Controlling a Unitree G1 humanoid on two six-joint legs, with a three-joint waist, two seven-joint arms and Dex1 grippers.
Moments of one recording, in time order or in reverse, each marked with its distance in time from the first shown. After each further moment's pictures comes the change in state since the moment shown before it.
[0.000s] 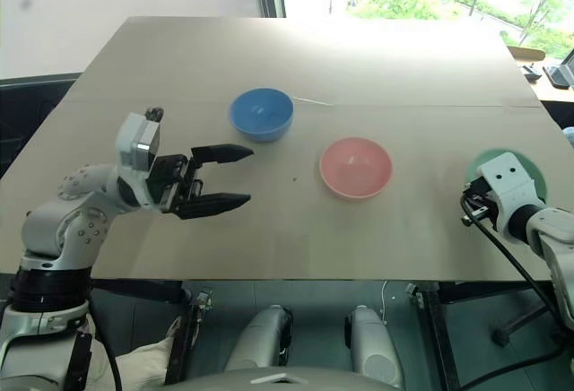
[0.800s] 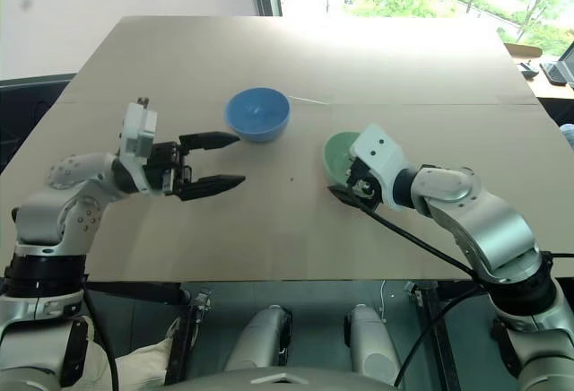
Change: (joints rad) left arm -0.091 0.016 -0.006 0.125 0.170 -0.075 0.107; right arm -0.445 0.188 0.460 -0.105 0.192 0.039 -0.054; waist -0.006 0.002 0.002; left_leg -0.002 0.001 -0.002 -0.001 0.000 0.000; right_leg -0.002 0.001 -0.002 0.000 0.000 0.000
